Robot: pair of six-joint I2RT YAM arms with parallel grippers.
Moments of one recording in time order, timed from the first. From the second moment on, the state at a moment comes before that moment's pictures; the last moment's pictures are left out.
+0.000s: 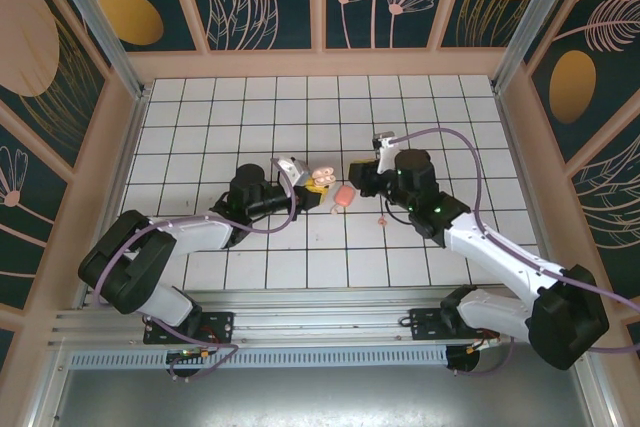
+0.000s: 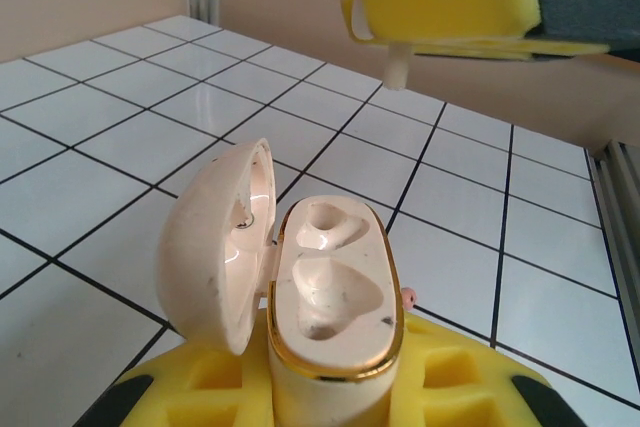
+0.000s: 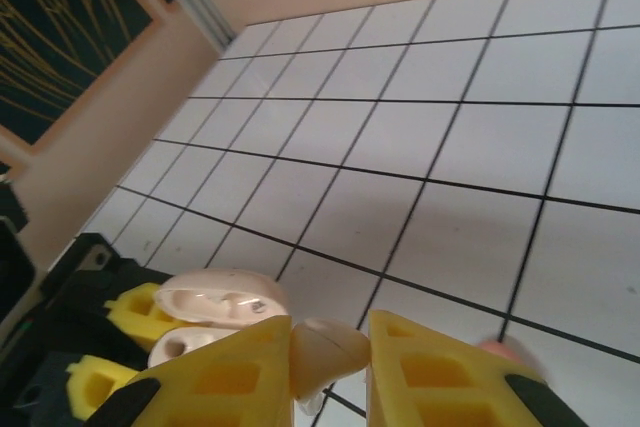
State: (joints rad) left arm -0.62 1.52 0.58 0.73 0.57 -0.06; right arm 0.64 1.11 0.70 0.08 -0.14 0.42
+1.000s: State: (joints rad) left arm -0.62 1.53 0.60 0.75 0.62 -0.06; right arm 0.69 1.18 0.68 0.19 -0.20 0.42
